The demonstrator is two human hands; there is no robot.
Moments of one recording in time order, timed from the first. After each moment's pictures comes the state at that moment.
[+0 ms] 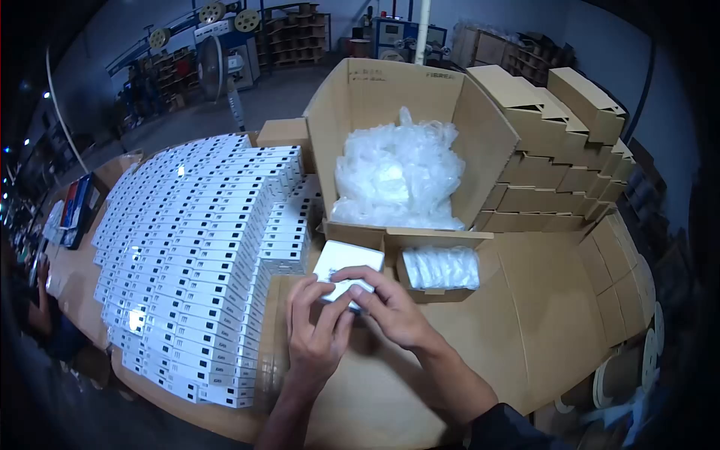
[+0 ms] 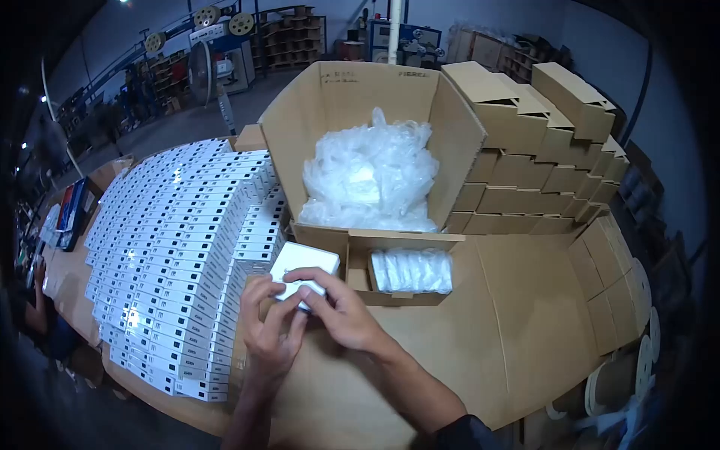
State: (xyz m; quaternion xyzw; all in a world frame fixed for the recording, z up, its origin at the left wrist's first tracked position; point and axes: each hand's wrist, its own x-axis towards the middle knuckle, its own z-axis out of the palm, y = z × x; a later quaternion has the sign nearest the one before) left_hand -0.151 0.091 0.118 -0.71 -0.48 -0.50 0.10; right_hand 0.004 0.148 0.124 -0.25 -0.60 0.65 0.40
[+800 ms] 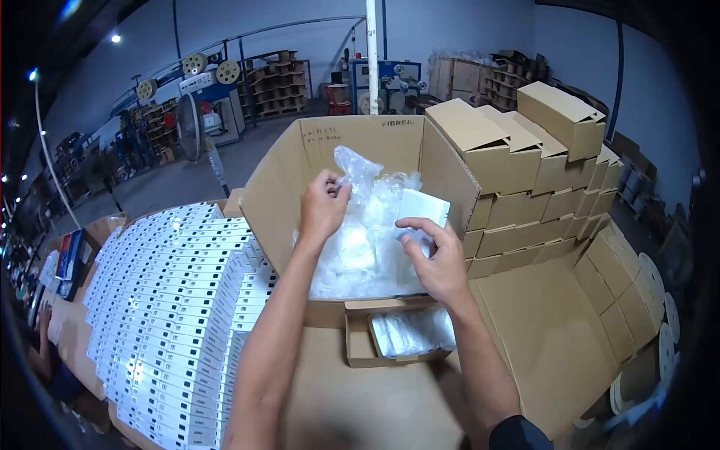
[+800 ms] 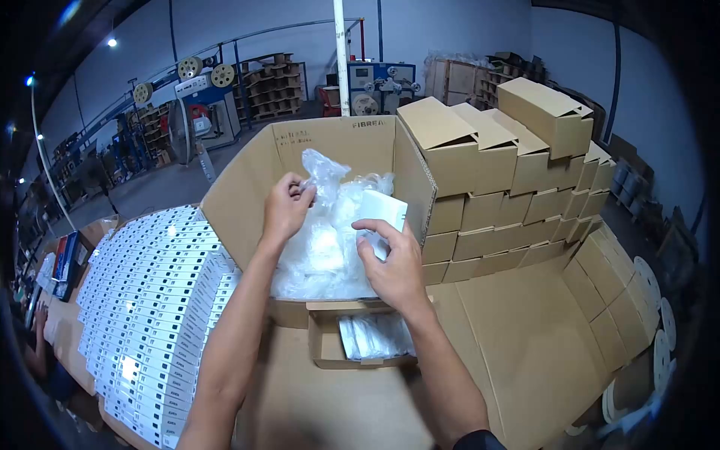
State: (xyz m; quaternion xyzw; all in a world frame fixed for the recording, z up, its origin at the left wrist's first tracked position) left_hand -0.093 0.425 0.183 -0.66 -0.45 -0.57 -0.18; right_hand 0.115 0.281 0.192 -0.48 -0.66 0.18 0.55
